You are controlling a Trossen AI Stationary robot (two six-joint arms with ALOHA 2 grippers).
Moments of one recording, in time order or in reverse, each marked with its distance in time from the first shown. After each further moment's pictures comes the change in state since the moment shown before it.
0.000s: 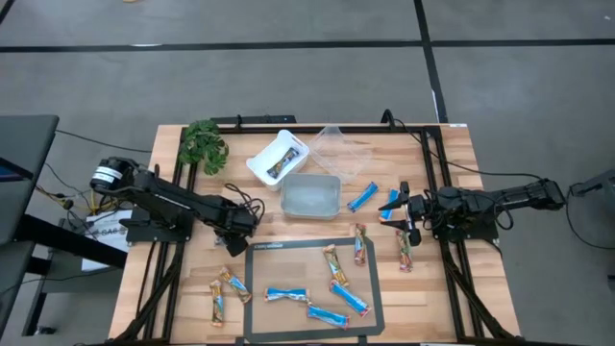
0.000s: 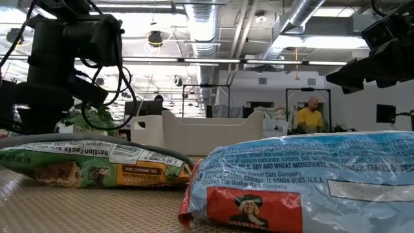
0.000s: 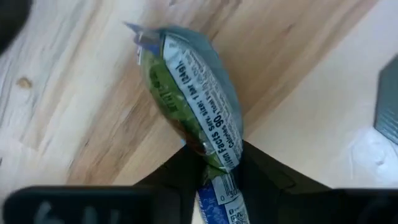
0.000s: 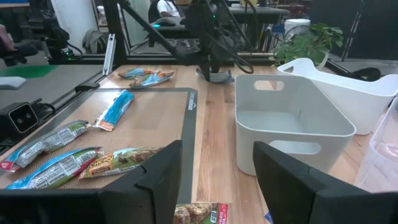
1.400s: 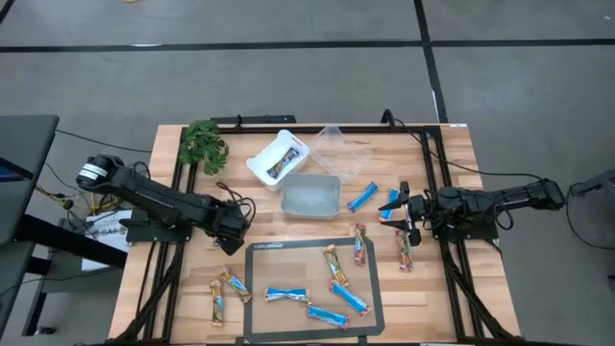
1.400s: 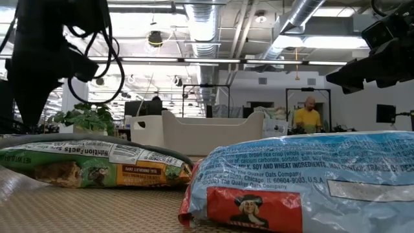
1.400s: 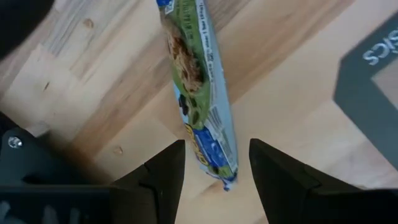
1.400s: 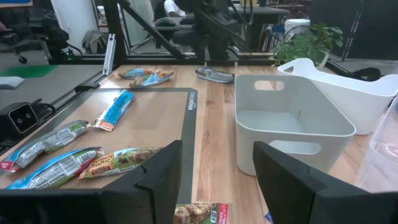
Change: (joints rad) left arm -0.095 -0.138 0.094 -0.272 -0.009 -0.294; right arm 0.000 0.000 0.000 0.000 0.000 0.000
